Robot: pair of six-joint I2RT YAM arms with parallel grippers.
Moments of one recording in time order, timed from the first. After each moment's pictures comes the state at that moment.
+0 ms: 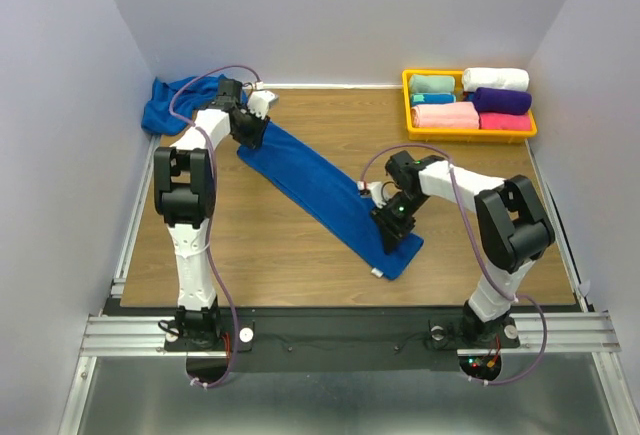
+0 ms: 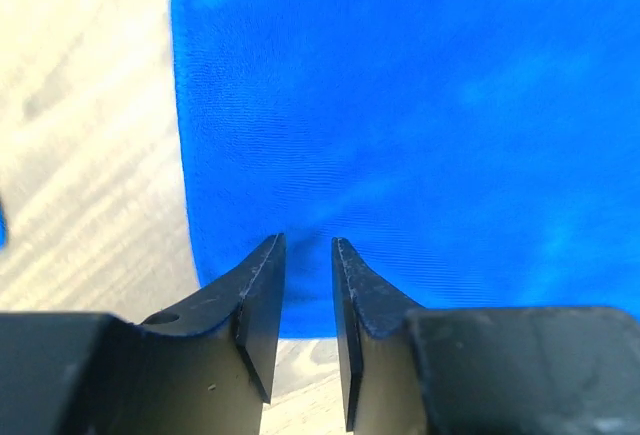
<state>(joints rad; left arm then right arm) -0.10 2.19 1.77 -0.58 0.31 0.47 0.42 1.78 1.11 -0.90 -0.51 -0.39</state>
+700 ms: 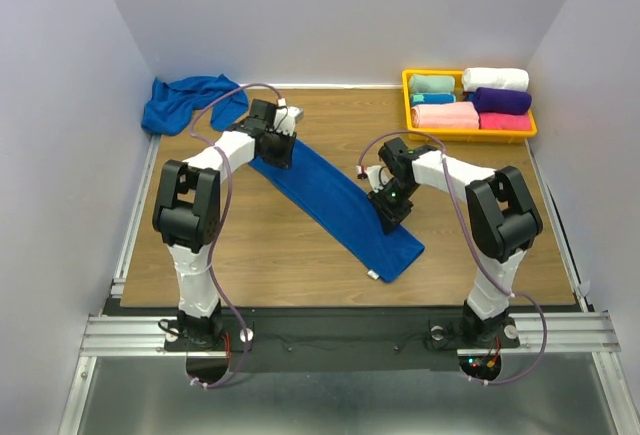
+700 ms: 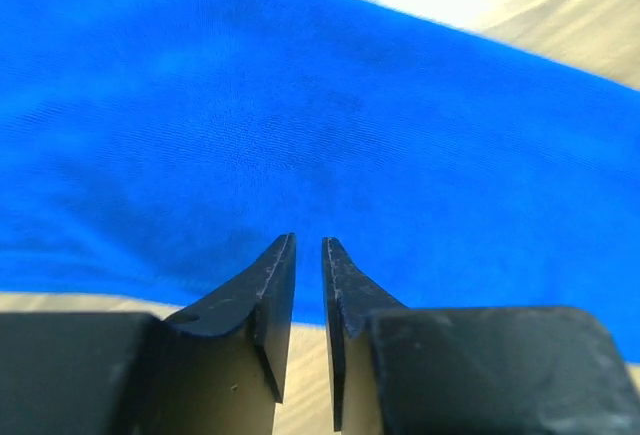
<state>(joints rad) -0.29 1.94 1.43 -0.42 0.26 0.08 0.45 1.88 1.25 -0.85 -0.35 -0.27</state>
